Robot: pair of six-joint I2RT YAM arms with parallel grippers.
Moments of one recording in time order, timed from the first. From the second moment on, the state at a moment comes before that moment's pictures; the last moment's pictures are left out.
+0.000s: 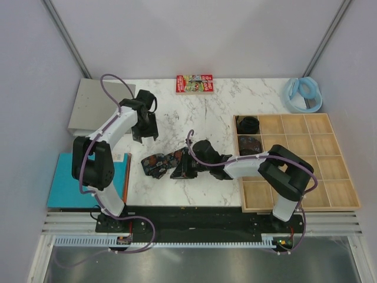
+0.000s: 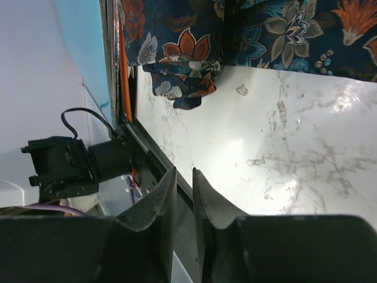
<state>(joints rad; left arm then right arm) -0.30 1.73 1.40 -0.97 -0.17 -0.47 0.92 1.74 0.82 0.32 -0.37 1.03</state>
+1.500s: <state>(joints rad) -0.20 1.76 1.07 -0.79 0.26 -0.40 1.10 2.21 0.84 1.20 0.08 1.48</state>
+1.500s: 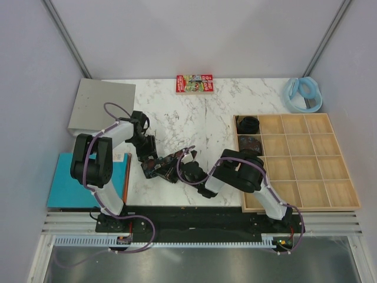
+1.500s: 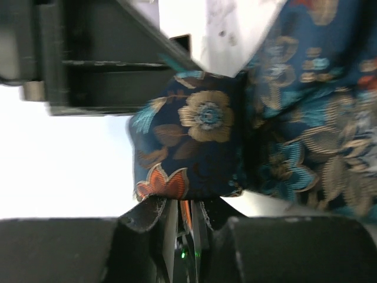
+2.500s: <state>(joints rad) -0.09 1.58 1.15 -0.86 0.08 -0.42 1.20 2.01 0.66 1.13 0.04 1.34</state>
